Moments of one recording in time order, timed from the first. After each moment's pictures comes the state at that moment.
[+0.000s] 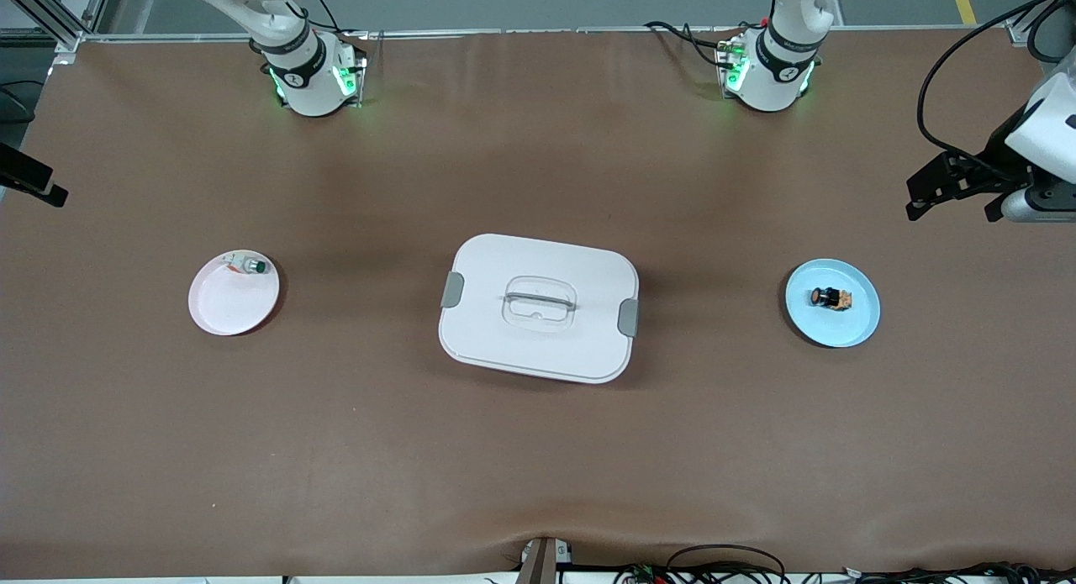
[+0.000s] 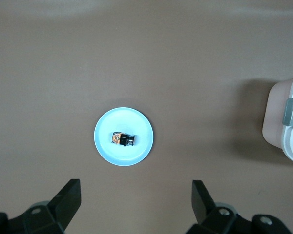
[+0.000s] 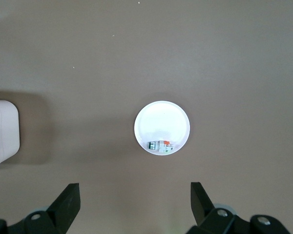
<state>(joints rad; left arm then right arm) -0.12 -0.04 0.05 -1.64 0.02 1.68 -0.04 -0.03 0.06 -0.10 -1.38 0.03 1.43 -0.02</state>
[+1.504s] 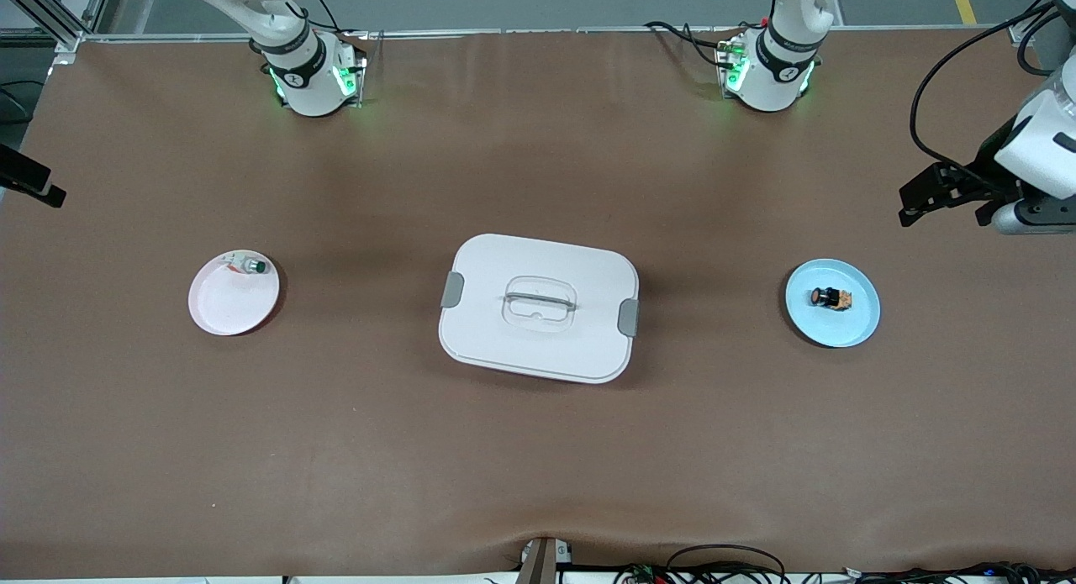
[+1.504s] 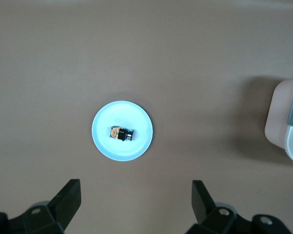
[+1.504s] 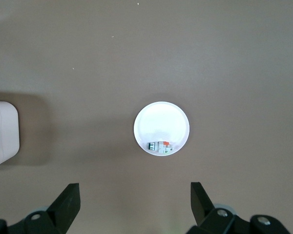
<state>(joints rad) -0.12 -0.01 0.05 -1.64 0.01 1.66 -0.07 -0.03 0.06 -0.10 -1.38 0.03 1.43 -0.02</state>
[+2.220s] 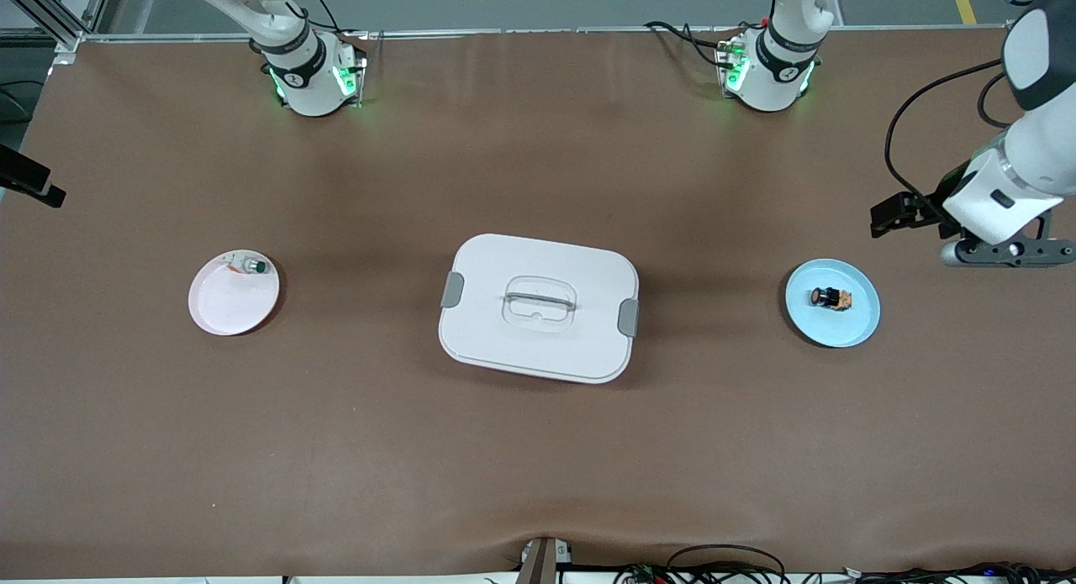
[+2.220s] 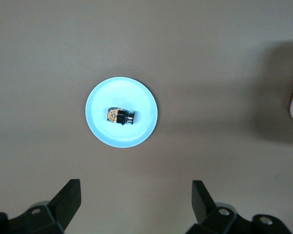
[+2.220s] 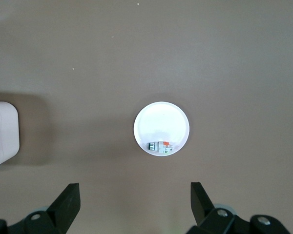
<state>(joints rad) -0.09 0.02 0.05 -1.81 0.01 1.75 -0.02 -0.03 0.06 -0.10 -1.39 0.03 1.43 -0.02</state>
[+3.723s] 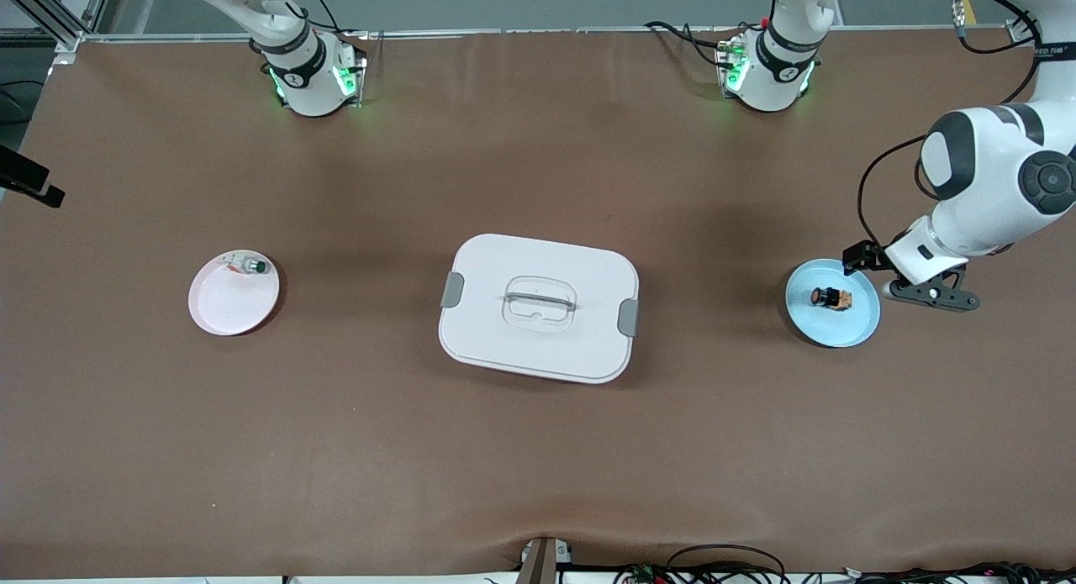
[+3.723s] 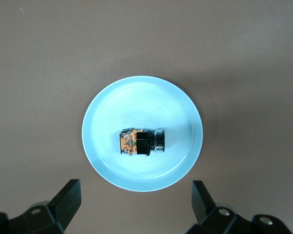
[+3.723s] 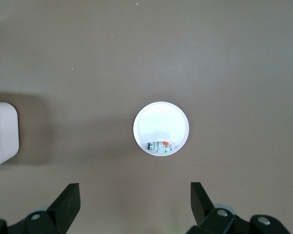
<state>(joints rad) 0.03 0.14 0.05 -2.17 0.01 2.27 0.29 -0.03 0.06 -0.10 -1.39 0.03 1.43 -0.02</state>
